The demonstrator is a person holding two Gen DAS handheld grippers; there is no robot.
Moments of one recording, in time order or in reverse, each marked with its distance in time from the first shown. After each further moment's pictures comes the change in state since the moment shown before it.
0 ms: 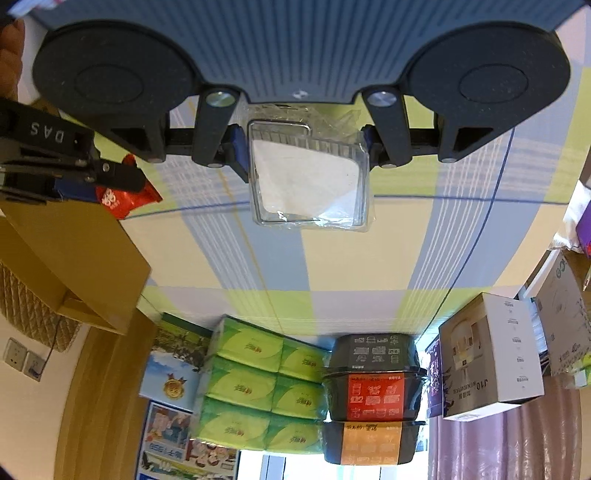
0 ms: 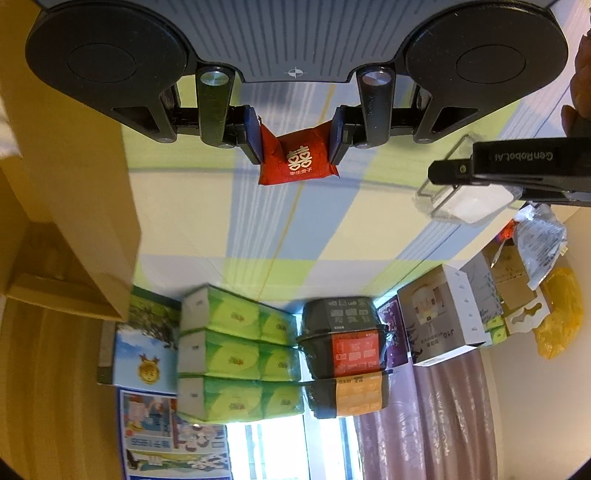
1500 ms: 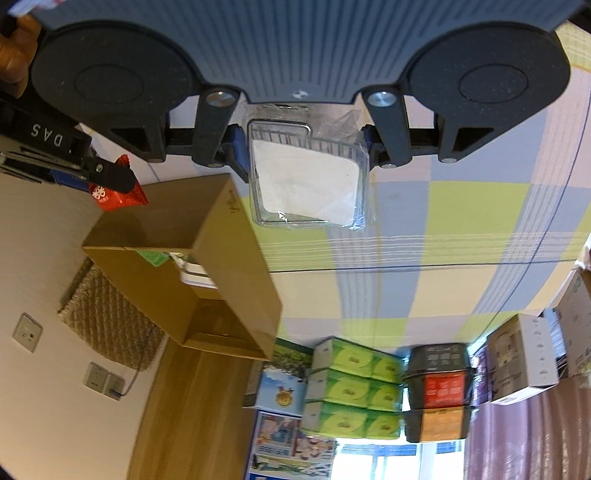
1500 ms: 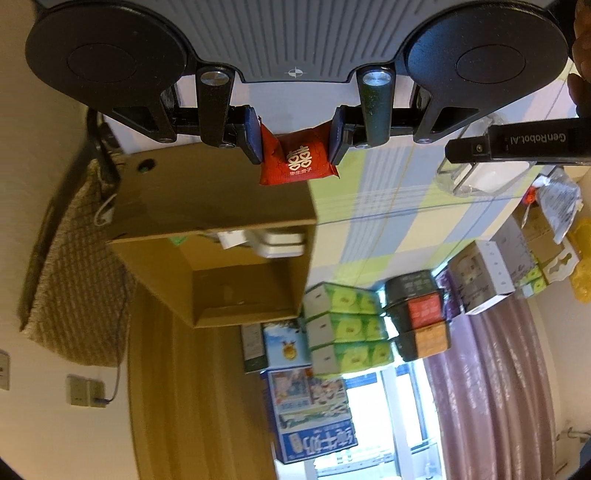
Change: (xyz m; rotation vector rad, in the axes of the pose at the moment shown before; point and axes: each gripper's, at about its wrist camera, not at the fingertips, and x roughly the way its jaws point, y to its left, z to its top) left arm -0.152 -0.171 -0.069 0.012 0.029 -0.095; right arm -0.239 -0.070 -0.079 0.182 -0.069 -0.166
